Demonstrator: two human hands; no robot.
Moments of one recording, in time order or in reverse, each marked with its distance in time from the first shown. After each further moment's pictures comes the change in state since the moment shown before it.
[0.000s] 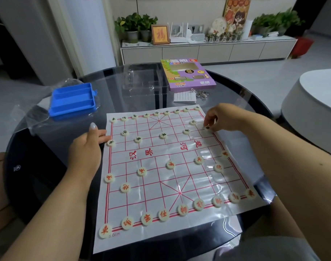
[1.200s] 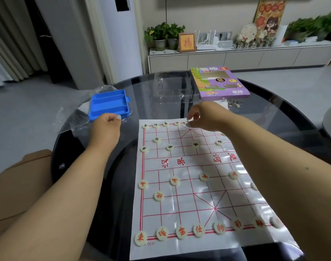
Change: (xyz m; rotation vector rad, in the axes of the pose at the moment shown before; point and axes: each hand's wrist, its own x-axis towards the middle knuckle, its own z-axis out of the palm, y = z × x) left_hand 0.077 0.007 -0.030 0.061 0.104 -0.004; right_hand 0.050 -0.115 0.001 0.097 0.143 -0.208
